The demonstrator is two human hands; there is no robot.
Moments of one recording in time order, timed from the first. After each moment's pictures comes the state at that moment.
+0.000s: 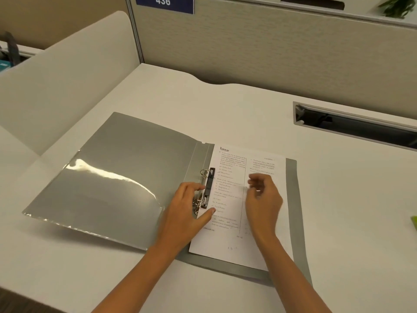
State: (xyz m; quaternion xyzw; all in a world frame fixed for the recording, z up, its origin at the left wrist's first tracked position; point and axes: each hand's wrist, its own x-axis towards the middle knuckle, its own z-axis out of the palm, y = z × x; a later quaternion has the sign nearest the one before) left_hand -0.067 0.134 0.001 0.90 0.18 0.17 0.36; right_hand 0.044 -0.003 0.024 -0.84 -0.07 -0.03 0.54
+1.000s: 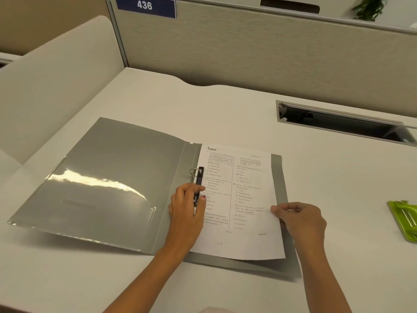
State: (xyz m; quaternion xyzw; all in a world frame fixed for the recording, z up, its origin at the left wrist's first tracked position) left_hand -0.052 0.104 -0.009 0.83 0.25 0.20 0.45; right_hand 0.047 -0.098 0.056 -0.89 0.14 0.11 0.41
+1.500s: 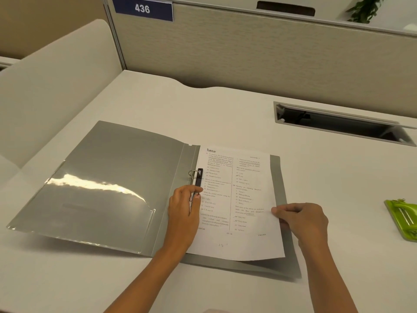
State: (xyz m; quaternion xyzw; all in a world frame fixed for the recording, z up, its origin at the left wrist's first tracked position) left_hand -0.054 0.106 0.002 0.79 0.27 0.18 0.51; right_hand 0.052 -0.106 0.062 -0.89 0.12 0.13 0.42
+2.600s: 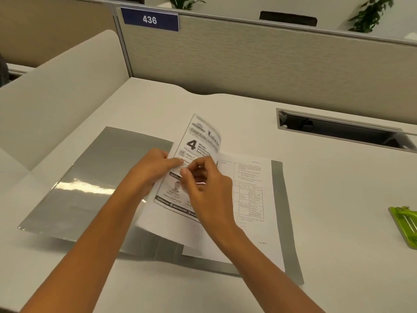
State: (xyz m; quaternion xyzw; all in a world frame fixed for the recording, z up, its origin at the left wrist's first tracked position) left_hand -0.026 0.198 0.127 0.74 0.33 -0.01 0.58; right_hand -0.015 0.054 0.110 -0.76 -0.25 0.06 0.60
